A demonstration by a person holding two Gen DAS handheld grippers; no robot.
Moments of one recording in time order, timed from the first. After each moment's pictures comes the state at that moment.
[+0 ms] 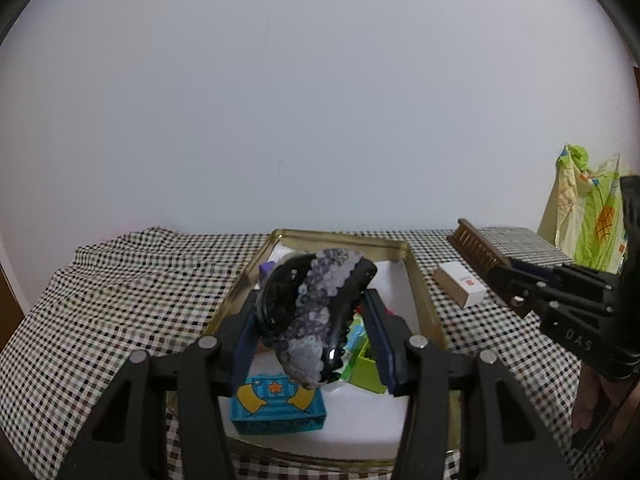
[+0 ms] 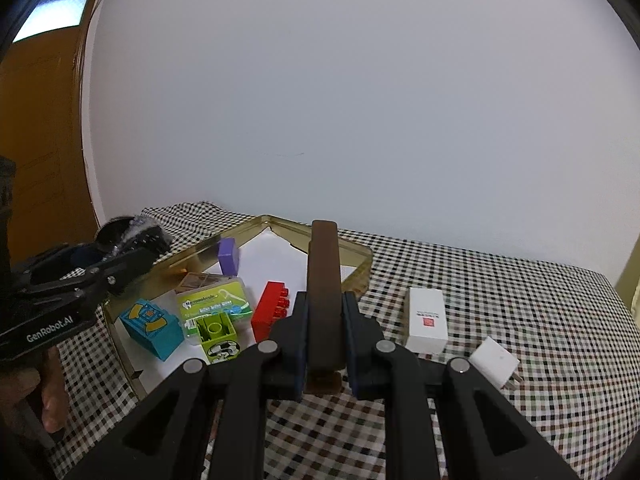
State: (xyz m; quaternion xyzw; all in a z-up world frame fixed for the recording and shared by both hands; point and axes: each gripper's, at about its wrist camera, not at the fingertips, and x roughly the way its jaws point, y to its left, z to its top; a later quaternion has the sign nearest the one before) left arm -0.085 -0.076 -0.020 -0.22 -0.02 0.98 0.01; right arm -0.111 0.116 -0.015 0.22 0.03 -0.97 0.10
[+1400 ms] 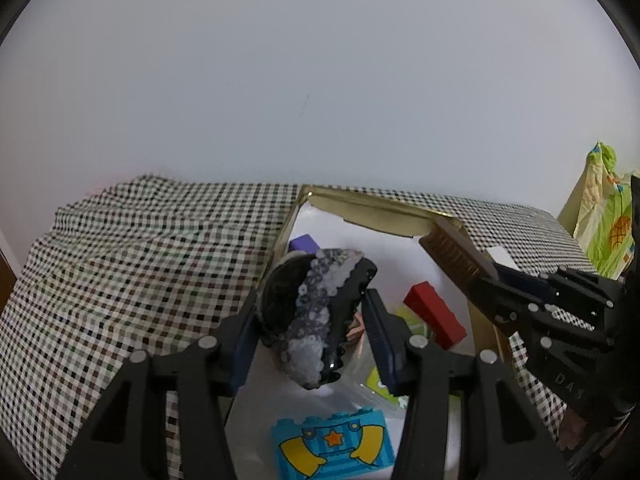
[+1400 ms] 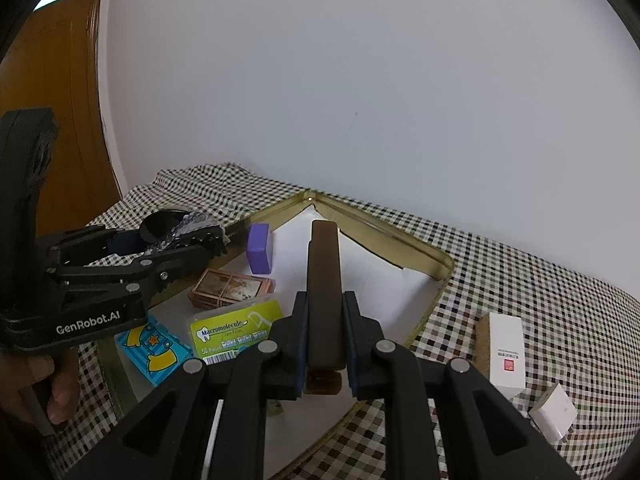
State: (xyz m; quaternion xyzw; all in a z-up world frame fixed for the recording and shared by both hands) left arm -0.161 -0.121 -0.045 -0.34 -0.06 0.94 0.01; right arm -0.172 0.069 -0.023 0.30 0.06 -0.94 0.16
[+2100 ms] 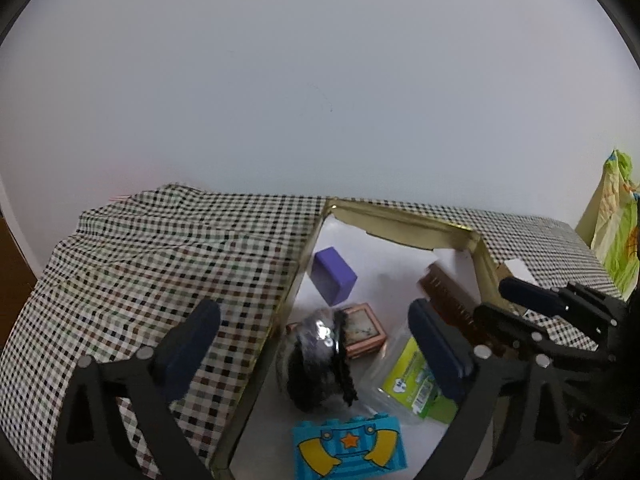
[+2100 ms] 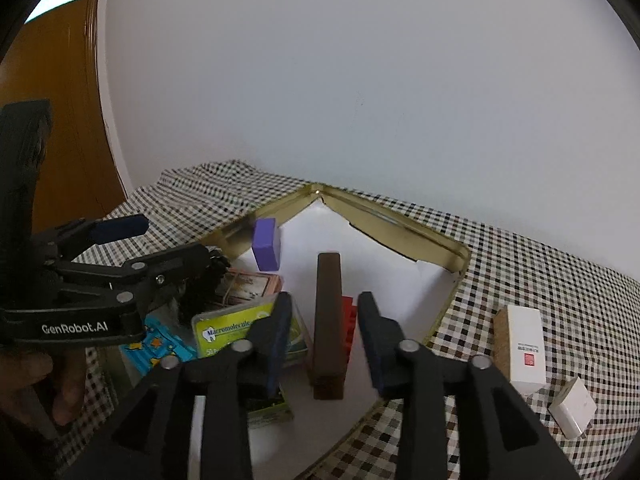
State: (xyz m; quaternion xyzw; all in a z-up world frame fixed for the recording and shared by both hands) left arm -0.153 -0.118 -0.041 -0.31 -0.05 0.95 -0.03; right arm -0.178 0.078 -0.034 0.30 0.04 -0.94 0.17
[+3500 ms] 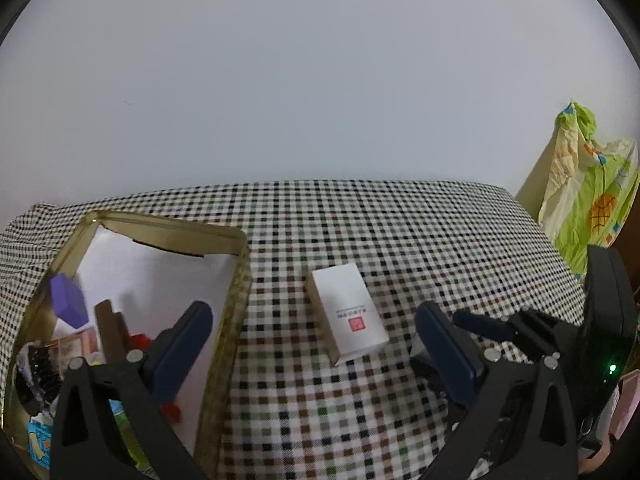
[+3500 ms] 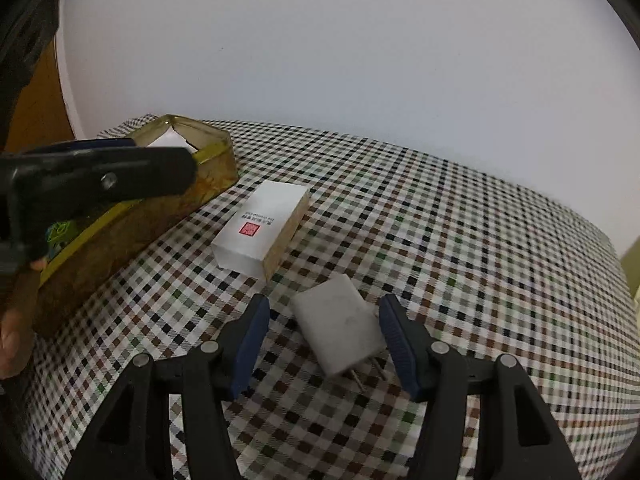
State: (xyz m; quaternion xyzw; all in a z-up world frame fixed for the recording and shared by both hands) left arm -0.238 0.085 -0.052 -0.38 -0.04 0.92 0.07; right arm -0.207 0.263 -0.082 0.38 0.05 -0.91 0.12
